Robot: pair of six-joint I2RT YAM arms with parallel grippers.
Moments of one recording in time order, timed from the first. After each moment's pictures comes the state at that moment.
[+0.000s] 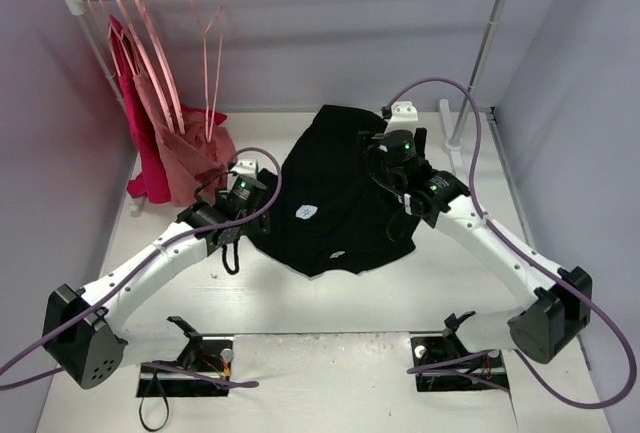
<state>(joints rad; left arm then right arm) -0.64 1.20 0.95 -0.65 -0.39 -0.53 0.60 1.35 1.19 -0.35 0.48 0.26</state>
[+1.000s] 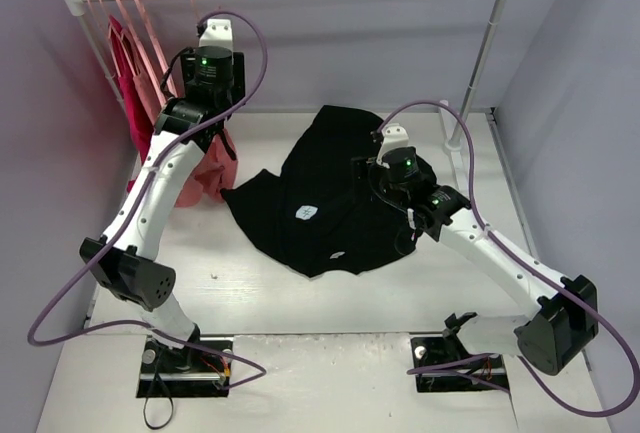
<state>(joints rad) -0.38 1.65 1.96 -0.65 -0.52 -0.06 0.60 1.26 1.05 -0.35 0.25 0.23</state>
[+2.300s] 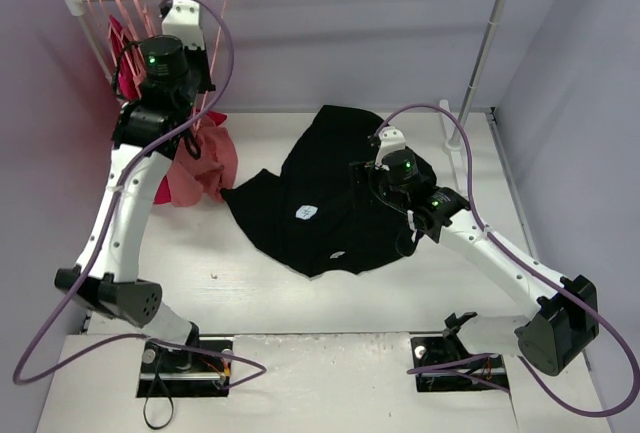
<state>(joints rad) -0.26 1.57 1.98 -0.56 -0.26 0.03 0.60 1.25 1.02 -0.35 0.21 0.20</state>
